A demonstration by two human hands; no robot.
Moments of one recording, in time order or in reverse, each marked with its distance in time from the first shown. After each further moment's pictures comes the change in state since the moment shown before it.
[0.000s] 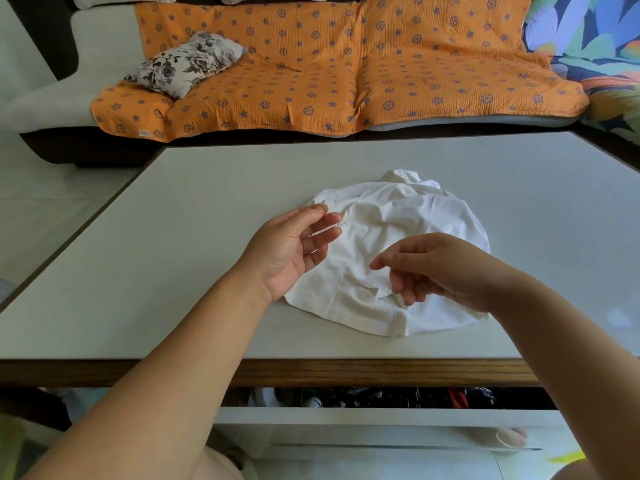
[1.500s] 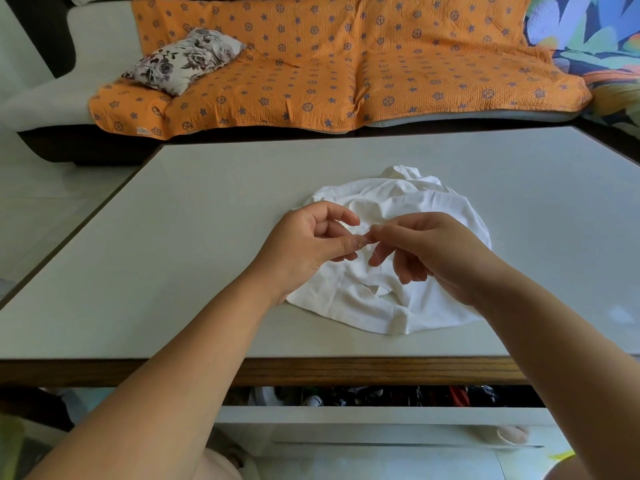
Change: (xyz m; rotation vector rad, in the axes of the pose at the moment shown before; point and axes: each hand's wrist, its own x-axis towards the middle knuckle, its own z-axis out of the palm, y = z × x) left_hand -0.008 -0.006 0.008 0.620 -0.146 0.309; right_hand 0.002 -0.015 0.016 0.026 0.176 -0.159
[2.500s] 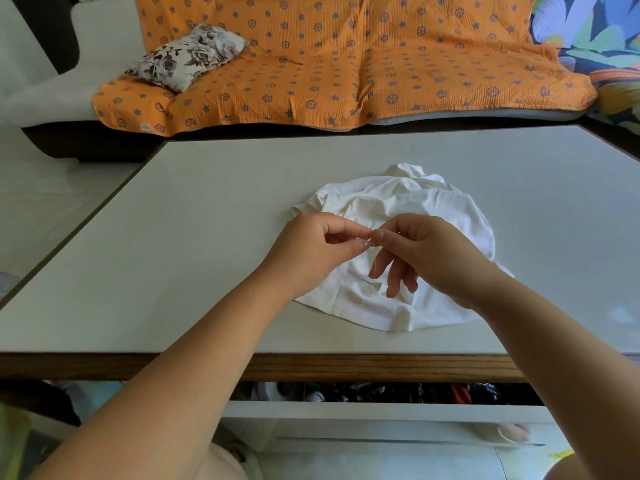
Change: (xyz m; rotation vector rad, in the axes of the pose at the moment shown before) left_hand -0.005 -0.001 0.004 0.233 0.021 0.031; right_hand -0.003 0.000 0.010 -0.176 0.010 -0.011
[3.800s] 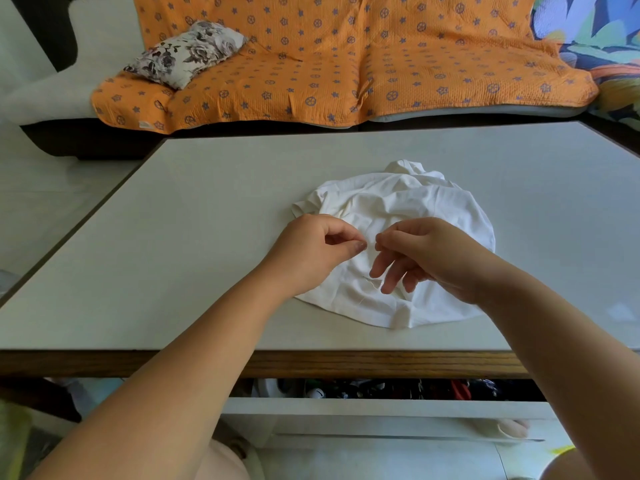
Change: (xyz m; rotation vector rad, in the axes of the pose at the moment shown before) left_hand 0.002 -0.006 0.000 0.162 -0.021 -0.031; right_hand 0.003 0.004 -0.005 0.142 -0.106 0.127
